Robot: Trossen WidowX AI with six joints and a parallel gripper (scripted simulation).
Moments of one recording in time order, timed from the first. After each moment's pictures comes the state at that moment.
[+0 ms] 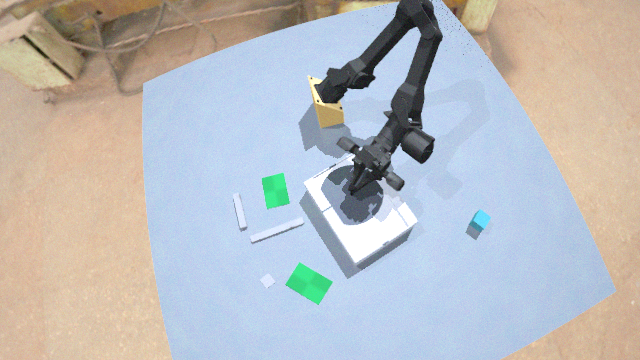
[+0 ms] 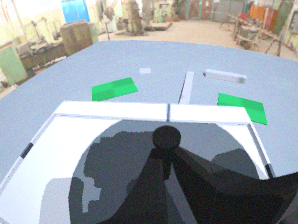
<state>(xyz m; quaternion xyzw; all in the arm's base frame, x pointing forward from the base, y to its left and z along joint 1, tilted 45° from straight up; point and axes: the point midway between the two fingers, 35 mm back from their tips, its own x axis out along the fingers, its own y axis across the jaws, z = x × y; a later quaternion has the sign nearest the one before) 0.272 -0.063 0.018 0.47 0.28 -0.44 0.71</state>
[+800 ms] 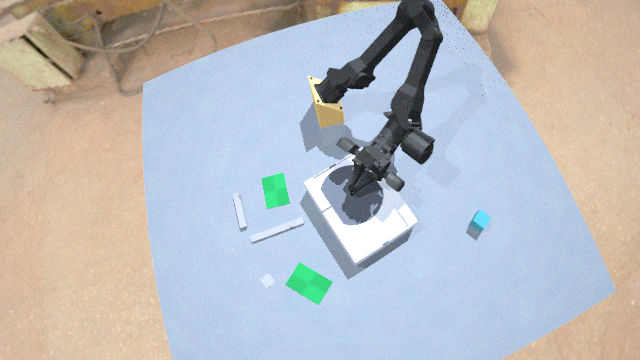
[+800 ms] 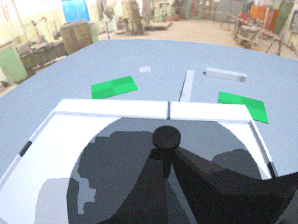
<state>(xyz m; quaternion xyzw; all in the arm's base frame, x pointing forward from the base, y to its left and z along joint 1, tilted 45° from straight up) 0.273 -0.061 0.016 0.47 0.29 -0.44 0.71</state>
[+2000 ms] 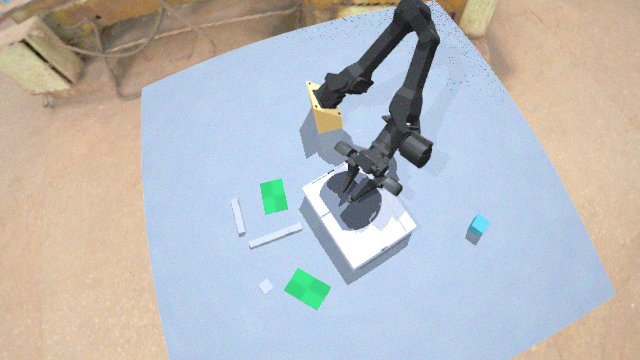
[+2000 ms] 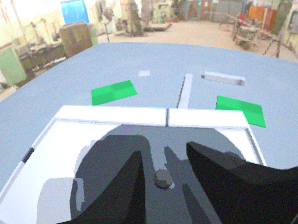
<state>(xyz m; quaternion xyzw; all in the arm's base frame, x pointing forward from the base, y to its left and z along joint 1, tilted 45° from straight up) 0.271 -0.068 0.020 0.47 0.28 -0.45 0.71</state>
